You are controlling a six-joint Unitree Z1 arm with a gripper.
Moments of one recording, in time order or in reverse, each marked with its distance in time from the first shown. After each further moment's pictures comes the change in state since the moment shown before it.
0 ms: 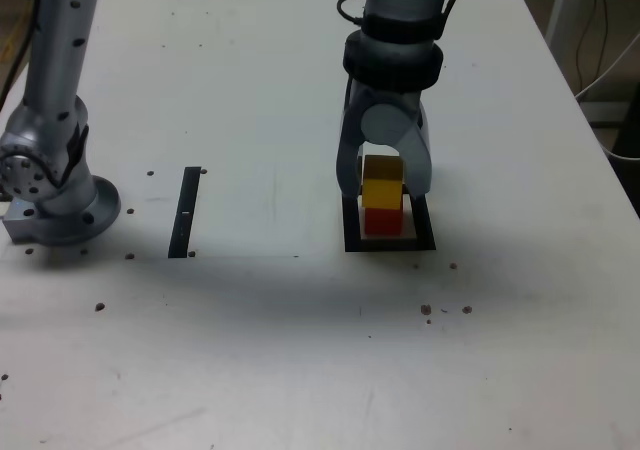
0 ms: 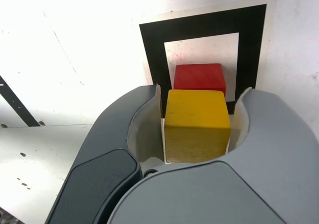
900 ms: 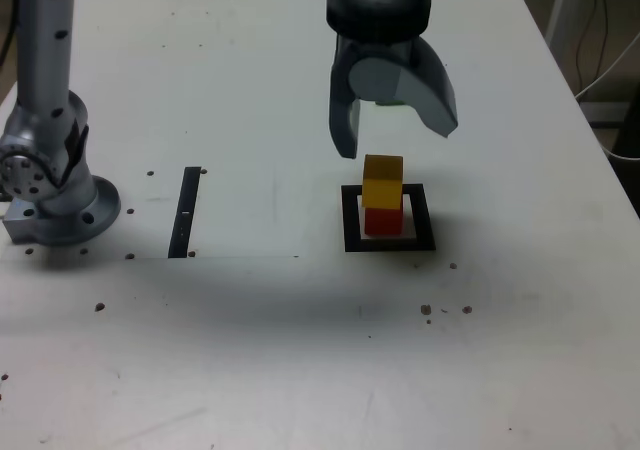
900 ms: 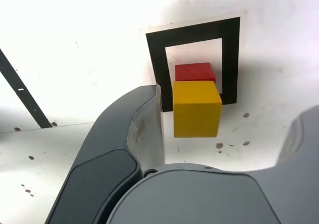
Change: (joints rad) arm 0.001 -0.111 -0.027 0.049 0.063 0.000
